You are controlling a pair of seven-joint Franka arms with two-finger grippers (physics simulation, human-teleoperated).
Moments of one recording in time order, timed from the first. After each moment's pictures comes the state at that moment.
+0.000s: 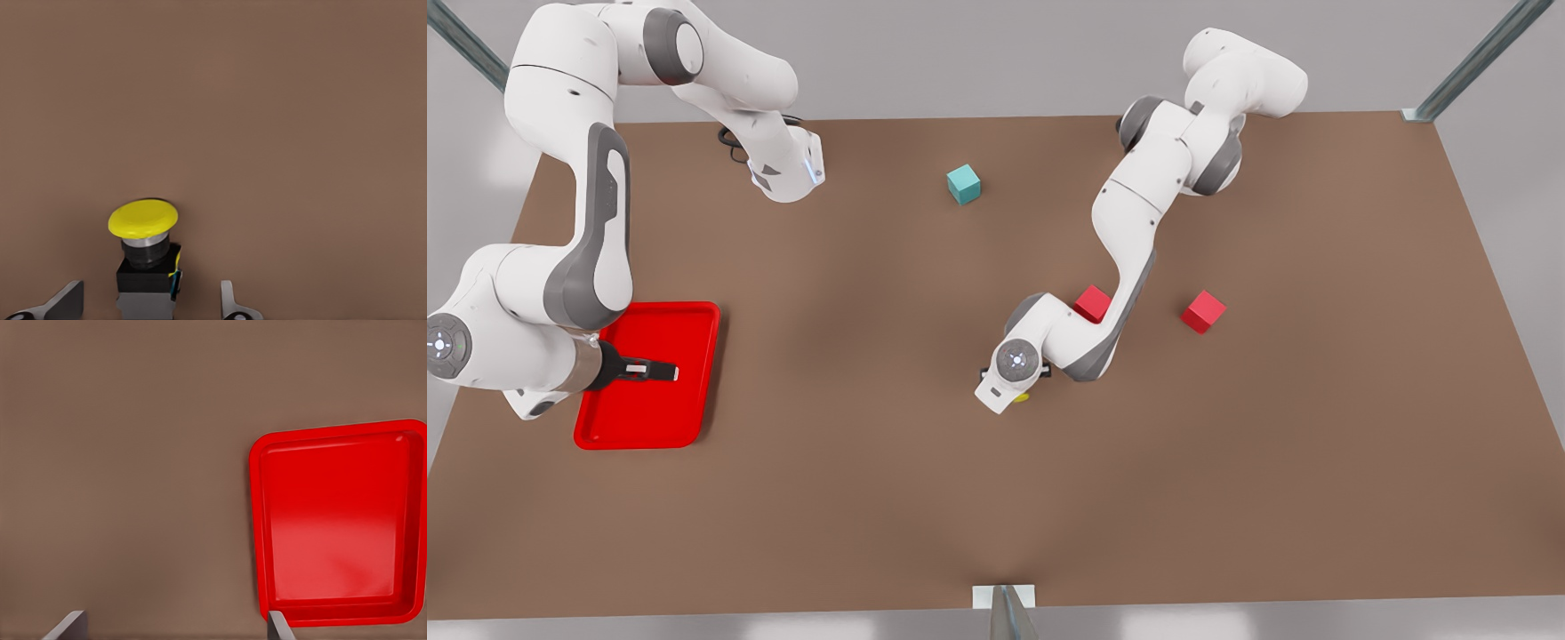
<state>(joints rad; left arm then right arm) -0.65 1.07 -0.06 -1.01 -0.07 1.89 -0.72 -0.12 0.39 0.03 -1.40 0.06 1.58 -0.01</state>
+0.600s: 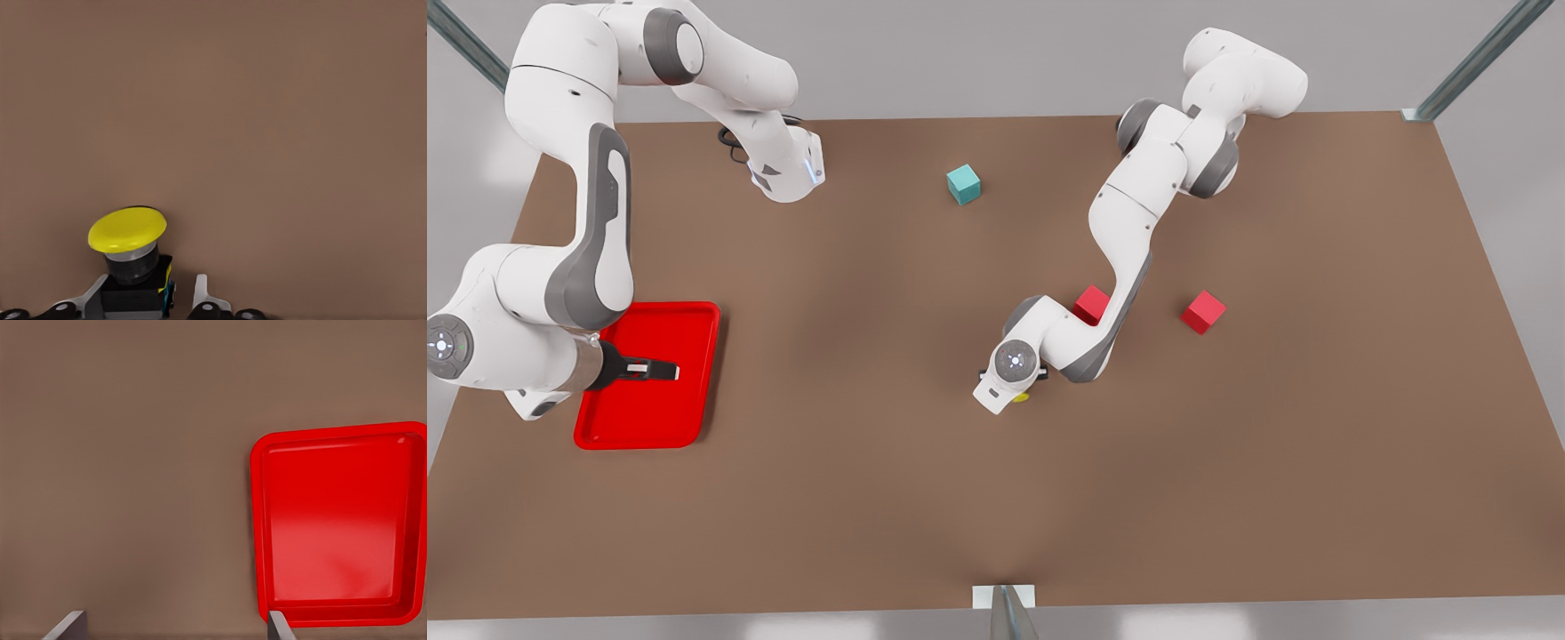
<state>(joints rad) -0.65 1.09 -0.06 -1.01 -0.07 1.93 -0.71 -0.12 0.39 0.03 -1.40 0.06 1.58 -0.02</state>
